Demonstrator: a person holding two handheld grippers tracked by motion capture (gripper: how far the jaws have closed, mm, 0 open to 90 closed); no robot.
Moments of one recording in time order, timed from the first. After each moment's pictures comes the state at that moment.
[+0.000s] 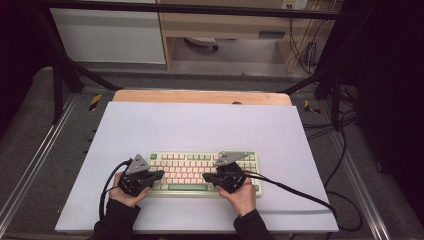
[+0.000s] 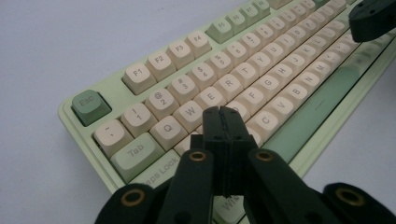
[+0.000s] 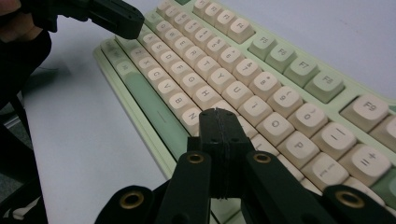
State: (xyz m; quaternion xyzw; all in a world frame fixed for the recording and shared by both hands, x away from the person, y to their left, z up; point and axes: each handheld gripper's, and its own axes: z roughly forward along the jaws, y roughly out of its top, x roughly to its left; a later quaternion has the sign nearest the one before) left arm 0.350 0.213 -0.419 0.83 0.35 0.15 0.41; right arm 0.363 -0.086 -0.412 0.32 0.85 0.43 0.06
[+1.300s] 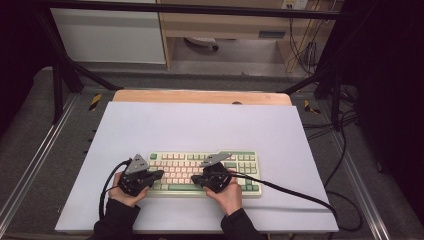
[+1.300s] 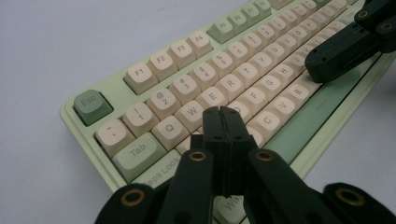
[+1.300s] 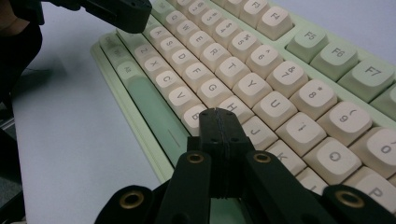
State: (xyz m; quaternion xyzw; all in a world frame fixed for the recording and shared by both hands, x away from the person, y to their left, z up) left arm 0.350 0.213 -0.419 0.83 0.35 0.15 0.41; right arm 0.372 -0.055 -0.432 0.31 0.85 0.42 0.04
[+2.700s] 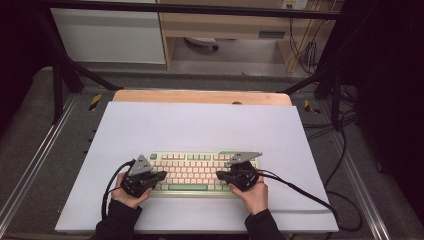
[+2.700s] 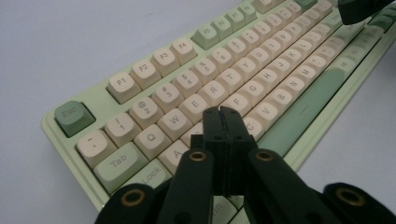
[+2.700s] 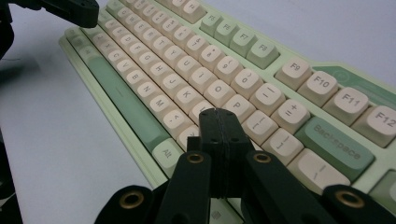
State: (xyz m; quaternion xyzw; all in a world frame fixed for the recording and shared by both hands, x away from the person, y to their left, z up) left arm 0.346 0.201 -0.416 0.83 0.34 0.15 0.41; right arm 0.366 -0.127 -0.414 0.35 0.84 0.41 0.07
